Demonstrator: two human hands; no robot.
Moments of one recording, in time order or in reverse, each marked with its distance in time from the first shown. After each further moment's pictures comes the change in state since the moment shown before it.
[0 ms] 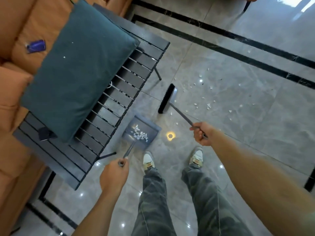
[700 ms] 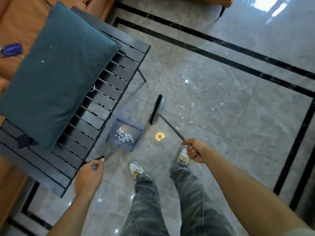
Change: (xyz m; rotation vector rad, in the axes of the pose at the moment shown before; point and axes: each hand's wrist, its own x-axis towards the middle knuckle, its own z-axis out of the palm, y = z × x) left_hand 0.008 -0.016 -0.023 -0.097 -0.004 0.003; right_hand -0.037 0.065 -0.055 -0.074 0.033 -0.012
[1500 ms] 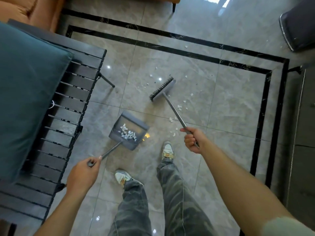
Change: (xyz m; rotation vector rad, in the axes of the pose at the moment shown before) left_hand 0.004 0.079 0.025 0.146 -0.156 0.279; right_hand -0.028 0.005 -0.092 0.505 -0.009 -0.149
